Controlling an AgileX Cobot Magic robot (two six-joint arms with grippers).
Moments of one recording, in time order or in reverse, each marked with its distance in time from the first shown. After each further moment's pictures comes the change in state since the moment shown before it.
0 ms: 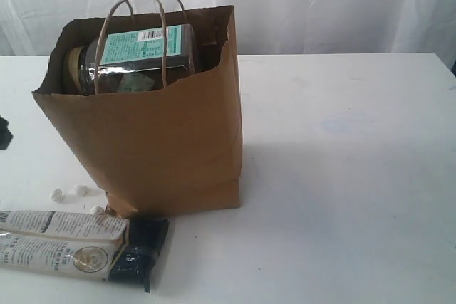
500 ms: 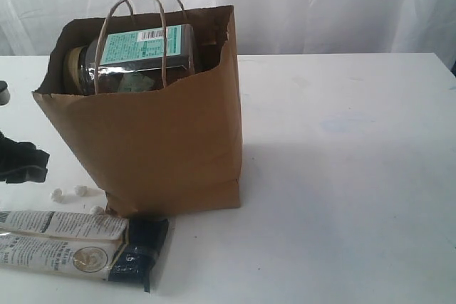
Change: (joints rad) left arm 0.000 0.204 0.164 -0.249 -0.329 0.040; right arm 0.000 0.000 0.000 0.000 0.000 0.000
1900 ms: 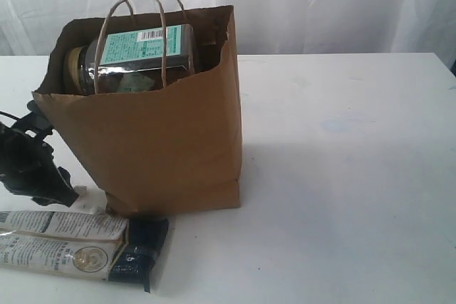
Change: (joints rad) left arm -0.130 0.201 -0.071 0.063 -0.027 0.296; right arm 0.000 0.000 0.000 0.000 0.000 0.000
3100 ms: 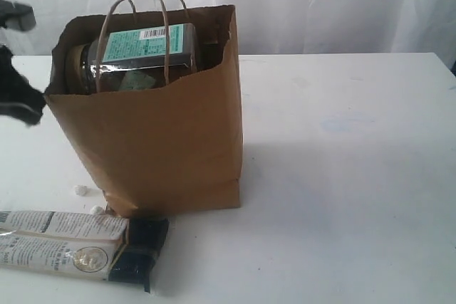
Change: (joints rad) left arm 0.000 -0.302 -0.328 0.121 0.534 -0.289; right arm 0.000 0.000 0.000 0.000 0.000 0.000
